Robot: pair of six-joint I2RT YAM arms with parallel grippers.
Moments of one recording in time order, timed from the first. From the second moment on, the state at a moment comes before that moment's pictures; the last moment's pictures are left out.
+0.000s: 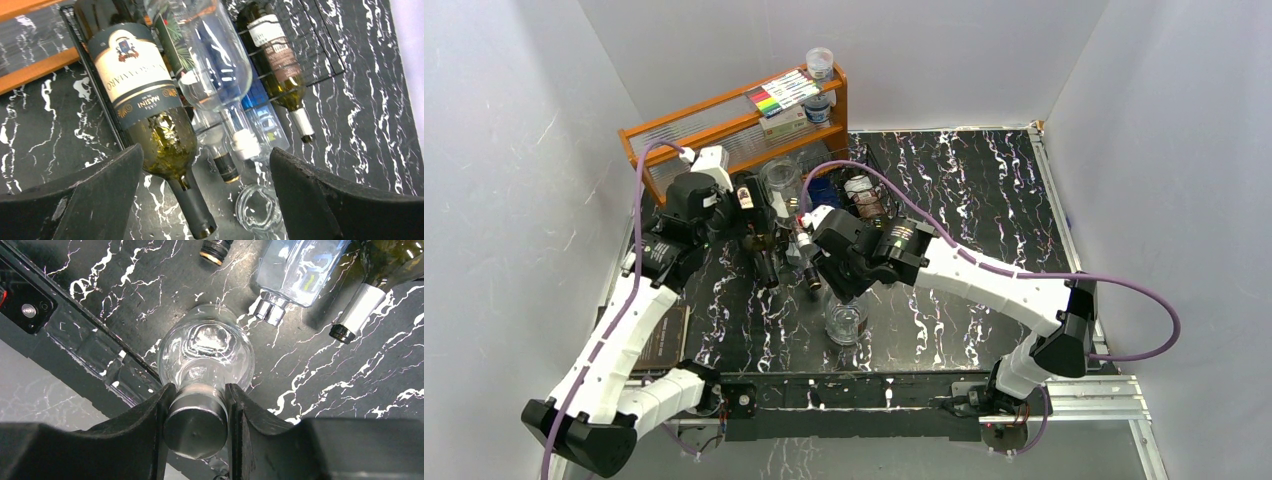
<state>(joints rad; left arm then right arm) -0.37 1.02 1.17 -0.67 -0.09 -0.40 1.17 1.56 1.58 -1.04 0.15 0.32</state>
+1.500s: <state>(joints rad) -0.49 0.98 1.05 -0.56 0.37 -0.40 0.53 1.32 1.33 -0.98 0.35 0.40</state>
